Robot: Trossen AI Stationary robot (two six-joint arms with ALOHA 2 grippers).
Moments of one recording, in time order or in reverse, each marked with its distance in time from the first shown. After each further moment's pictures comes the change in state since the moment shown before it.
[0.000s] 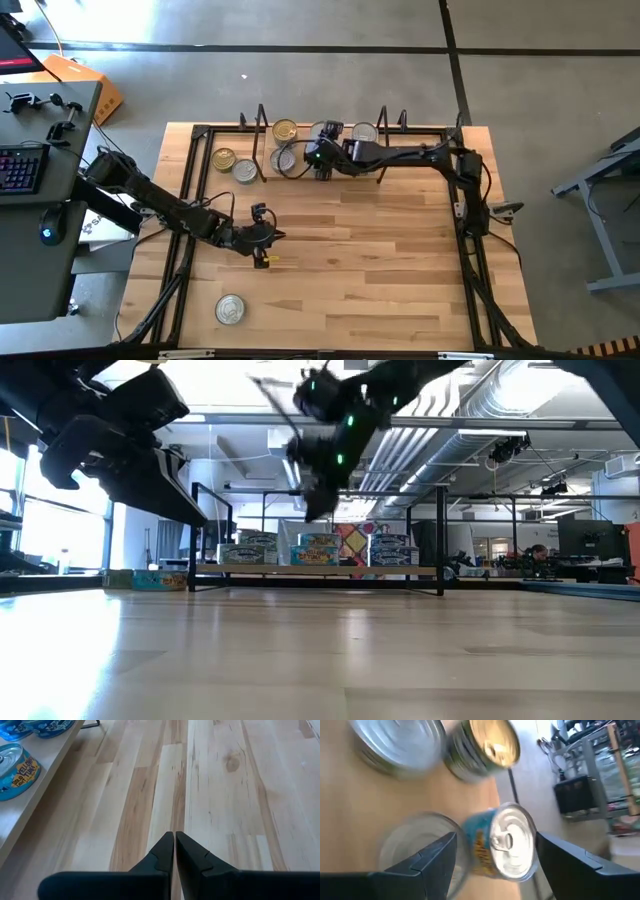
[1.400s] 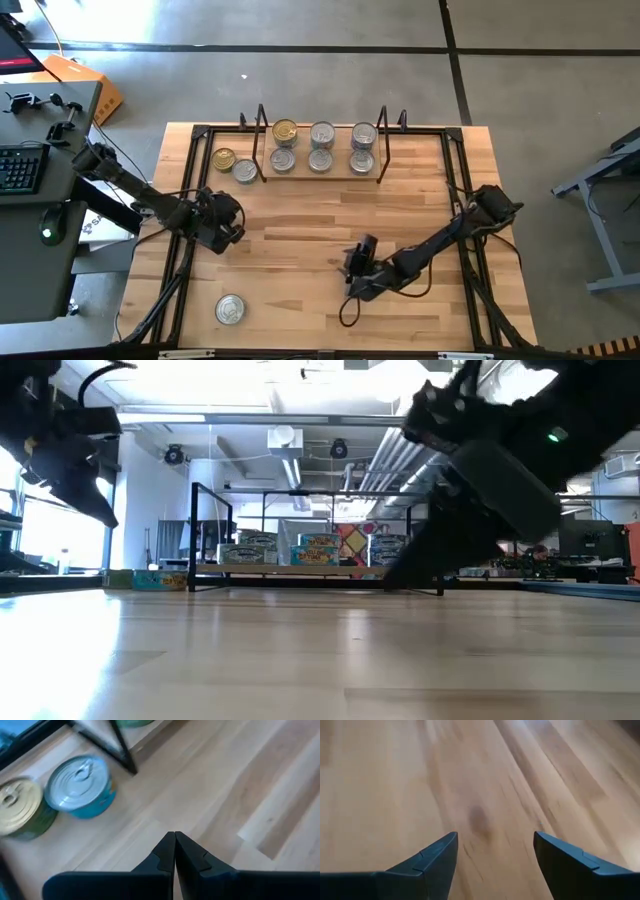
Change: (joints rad) left arm -0.096 -0.358 0.002 -0.964 -0.234 -0.935; right arm 0.773 -0.119 -0.637 0.358 0.083 1.018
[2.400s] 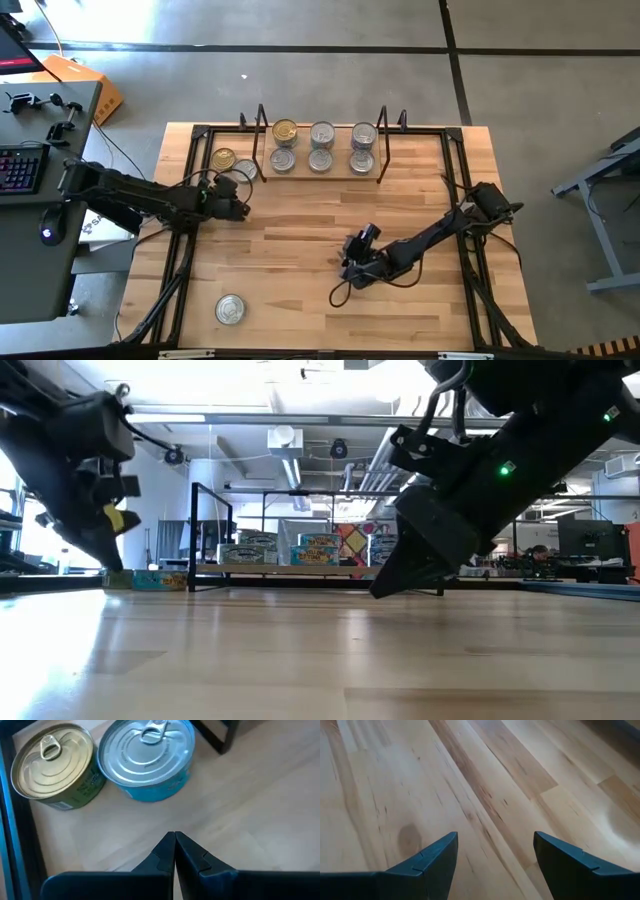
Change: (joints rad) left arm 0.468 0.018 -0.192 0.266 0.083 0.203; right arm -0.080 0.018 0.000 -0.077 0.072 0.140
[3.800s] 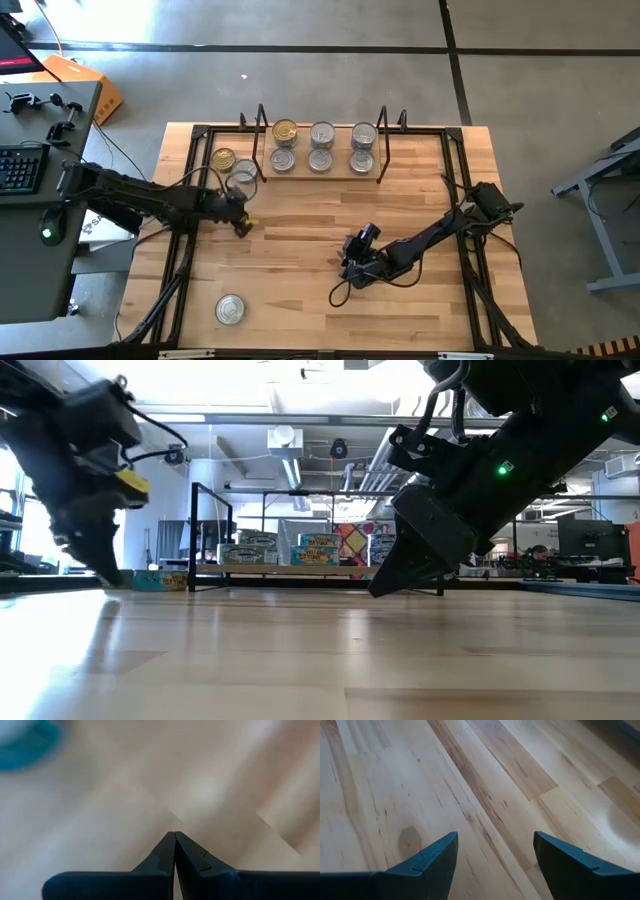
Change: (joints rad) left arm 0.016 -0.029 -0.009 0.146 0.410 0.183; right arm -0.001 0.001 0.000 0.006 0.002 0.000
